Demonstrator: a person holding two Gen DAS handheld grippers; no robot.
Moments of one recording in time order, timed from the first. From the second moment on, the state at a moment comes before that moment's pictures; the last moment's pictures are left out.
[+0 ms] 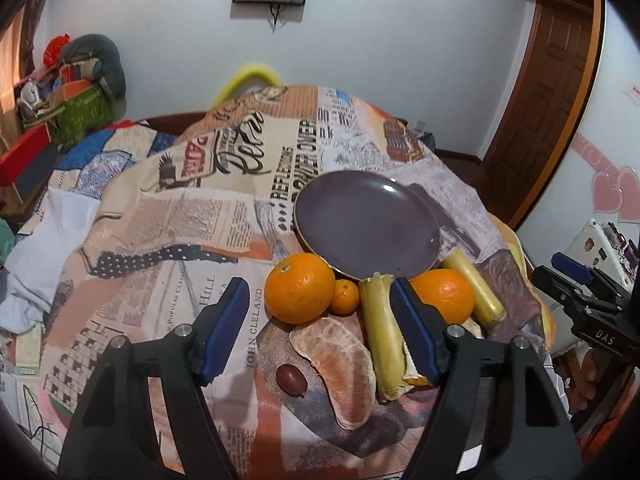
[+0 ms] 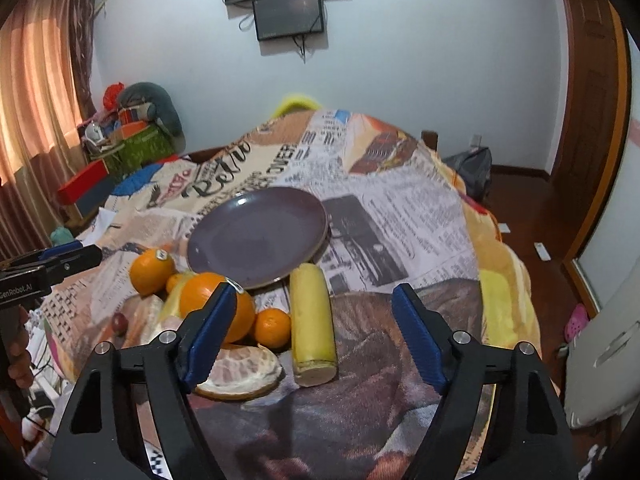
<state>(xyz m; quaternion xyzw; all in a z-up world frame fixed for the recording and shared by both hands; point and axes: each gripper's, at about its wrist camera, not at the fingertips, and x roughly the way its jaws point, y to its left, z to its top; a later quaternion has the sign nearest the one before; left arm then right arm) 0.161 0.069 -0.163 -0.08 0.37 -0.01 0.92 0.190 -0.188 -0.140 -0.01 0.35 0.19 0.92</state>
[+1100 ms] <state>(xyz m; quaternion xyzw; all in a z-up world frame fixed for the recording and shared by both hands) 0.246 0.084 -0.236 -0.11 0.45 -0.02 0.89 0.264 -0.166 -0.210 0.00 0.45 0.24 0.86</state>
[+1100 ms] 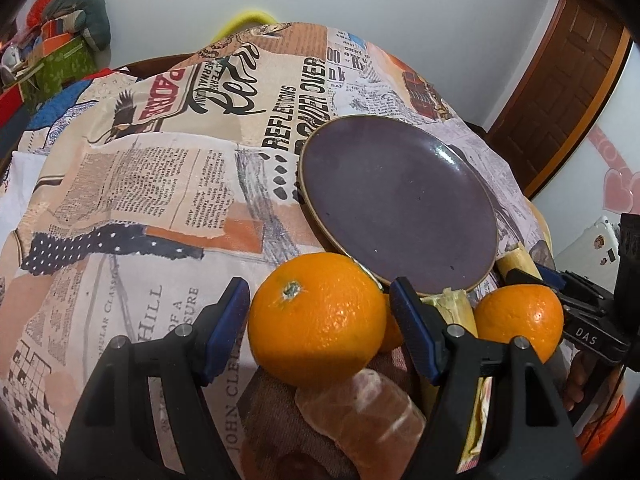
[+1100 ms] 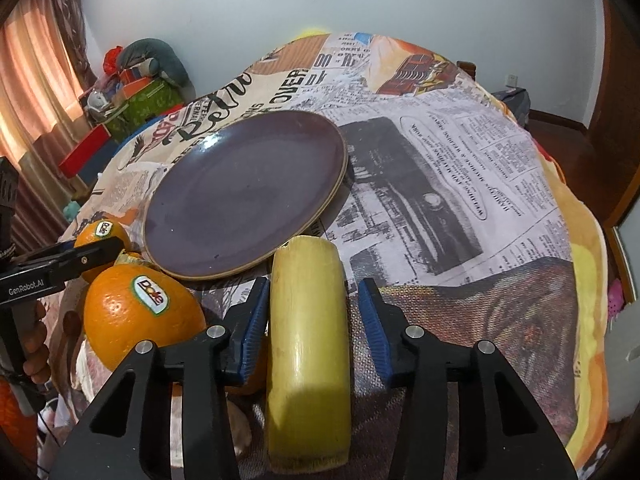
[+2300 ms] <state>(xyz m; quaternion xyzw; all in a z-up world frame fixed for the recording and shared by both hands) 0.213 0.071 -0.163 -0.10 0.37 -0.03 0.92 0.235 -0.183 -0.136 0.01 0.36 0.23 0.90</state>
